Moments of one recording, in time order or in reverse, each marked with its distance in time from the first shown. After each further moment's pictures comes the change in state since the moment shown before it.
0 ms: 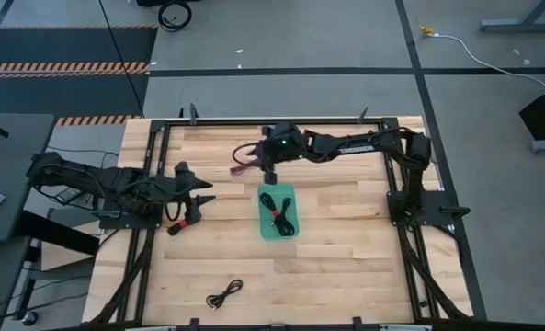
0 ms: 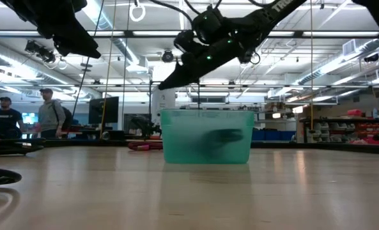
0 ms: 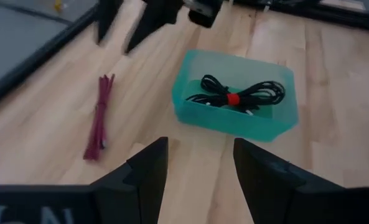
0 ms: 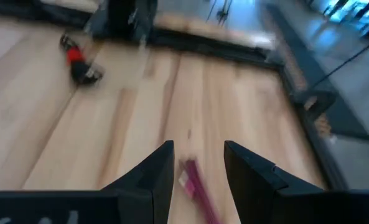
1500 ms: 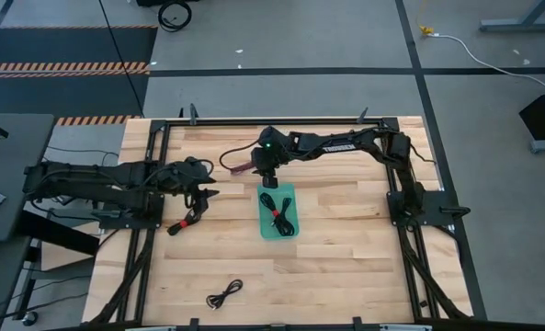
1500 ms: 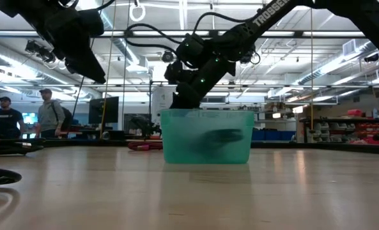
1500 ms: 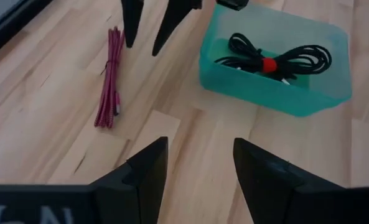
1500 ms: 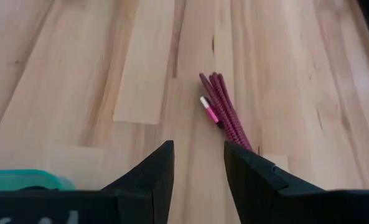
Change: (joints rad) left arm 0.260 0.131 0.001 -0.022 0.236 0.063; right arm -0.018 0.182 0.160 -0.275 0.004 0.014
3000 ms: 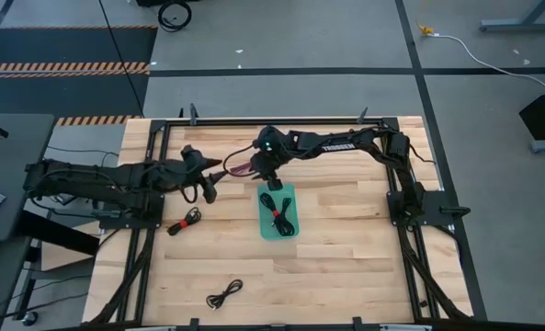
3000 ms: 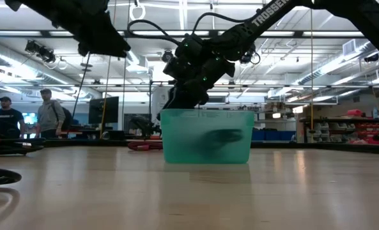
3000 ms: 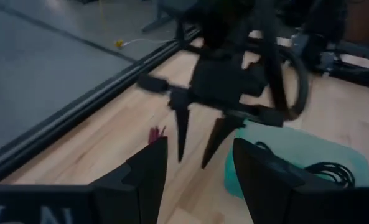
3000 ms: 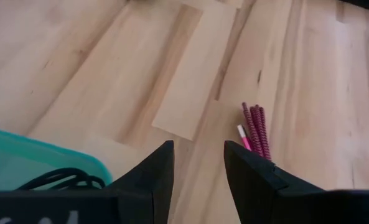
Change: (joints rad) left arm -0.041 0.000 0.000 0.310 -0.308 -0.002; right arm -0.007 0.005 0.019 -0.022 -0.174 -0.225
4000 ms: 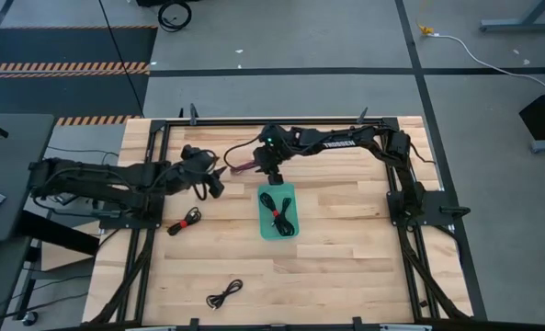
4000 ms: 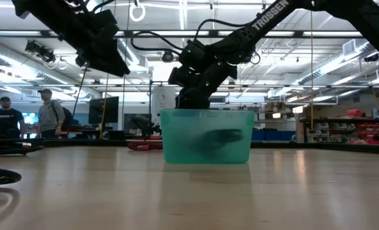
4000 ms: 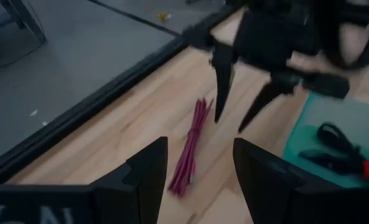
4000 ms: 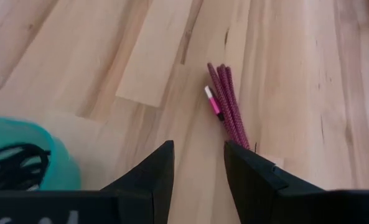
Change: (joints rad) left arm 0.046 0.117 0.000 -0.051 -0.107 -0.030; right arm -0.039 0.001 -0.019 -0.022 0.082 0.043
